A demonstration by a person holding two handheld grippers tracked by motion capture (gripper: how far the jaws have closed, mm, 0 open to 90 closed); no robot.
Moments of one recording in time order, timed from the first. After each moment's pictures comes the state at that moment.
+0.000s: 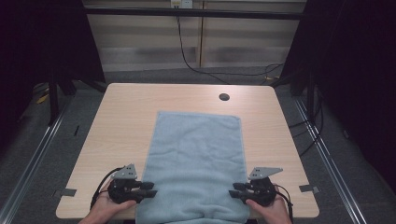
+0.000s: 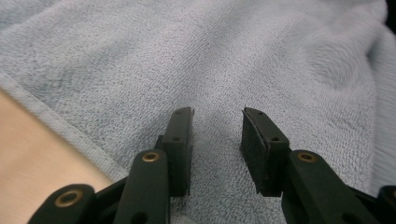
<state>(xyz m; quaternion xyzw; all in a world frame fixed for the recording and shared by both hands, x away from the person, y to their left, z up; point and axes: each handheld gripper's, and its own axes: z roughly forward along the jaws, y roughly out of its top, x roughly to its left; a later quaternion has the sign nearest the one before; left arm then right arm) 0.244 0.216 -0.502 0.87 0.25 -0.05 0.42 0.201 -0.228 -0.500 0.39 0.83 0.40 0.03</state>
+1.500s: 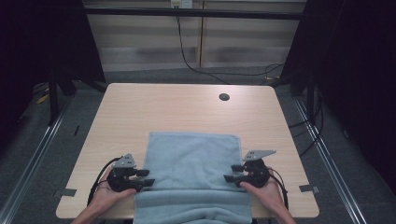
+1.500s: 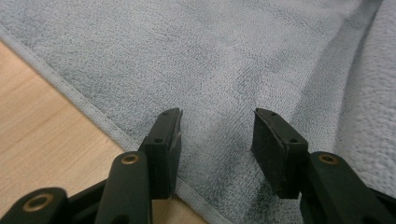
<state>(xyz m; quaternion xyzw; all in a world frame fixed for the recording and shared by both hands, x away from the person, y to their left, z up) 0.283 0.220 -0.501 0.86 0.29 0.01 0.41 0.257 -0.224 -0.486 0.40 0.82 0.41 0.06</state>
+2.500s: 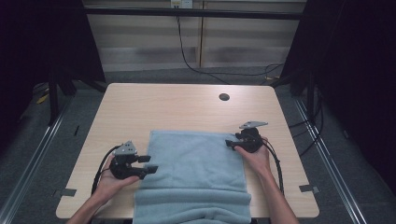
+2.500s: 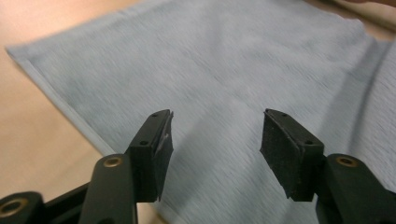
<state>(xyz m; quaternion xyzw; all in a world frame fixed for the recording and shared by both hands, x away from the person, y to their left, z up) 0.319 0.208 -0.476 0.85 0.29 0.04 0.44 0.367 -0.235 -0.510 0.47 0.78 0.38 0.16</state>
